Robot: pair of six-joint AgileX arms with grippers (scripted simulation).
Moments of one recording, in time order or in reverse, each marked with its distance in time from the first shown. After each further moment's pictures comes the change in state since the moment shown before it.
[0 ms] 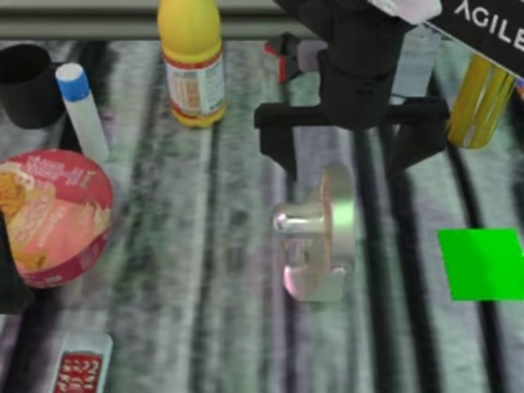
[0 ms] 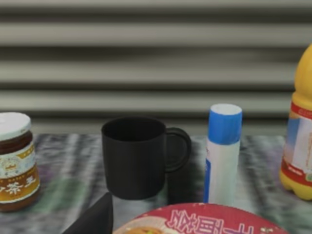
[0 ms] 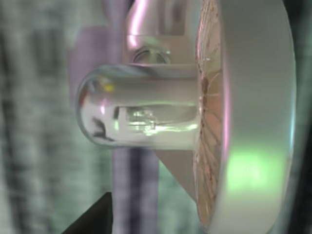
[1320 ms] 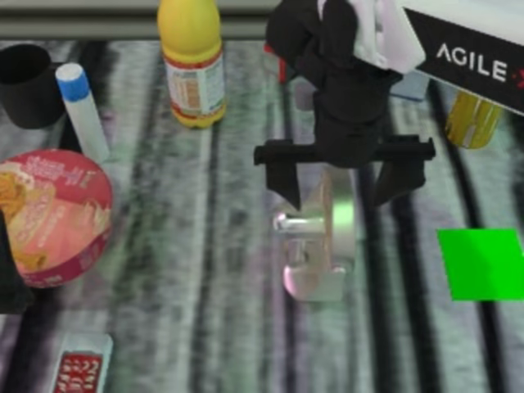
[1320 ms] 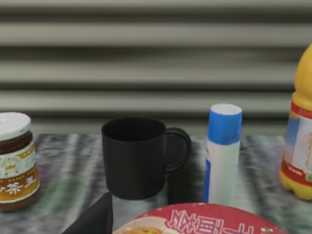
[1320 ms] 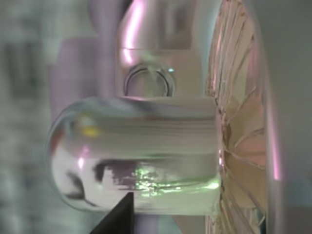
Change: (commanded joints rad) left arm 0.000 0.000 0.000 0.000 0.000 0.000; right arm 0.002 -0.017 -0.227 0.208 0.000 0.002
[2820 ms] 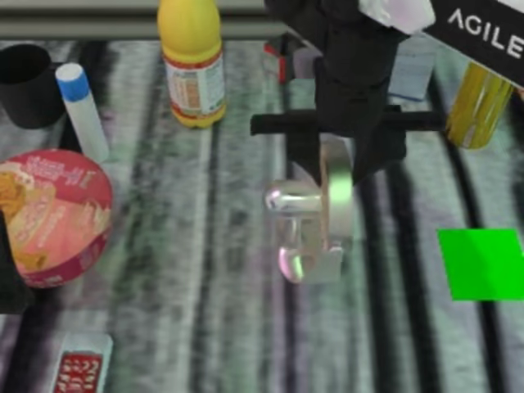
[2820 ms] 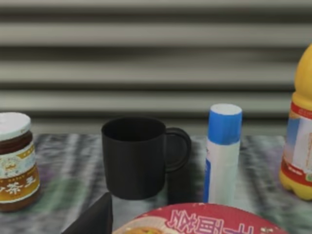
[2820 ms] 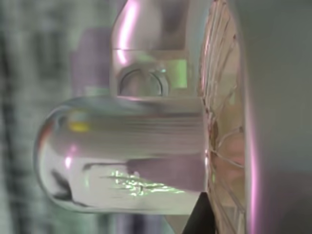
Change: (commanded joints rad) left arm 0.000 0.000 0.000 0.000 0.000 0.000; right arm 0.005 0.016 0.188 -0.170 0.000 0.001
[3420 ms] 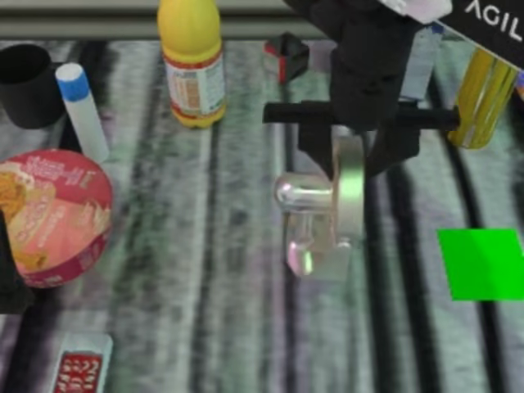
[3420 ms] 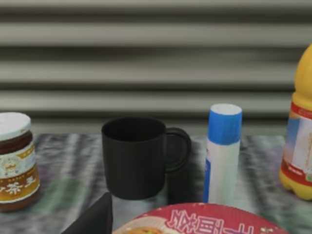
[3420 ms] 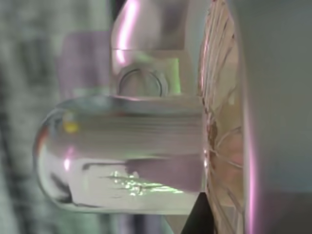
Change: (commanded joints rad) left arm 0.000 0.000 0.000 0.000 0.000 0.000; right arm -0.031 -0.025 -0.001 -0.034 0.000 0.068
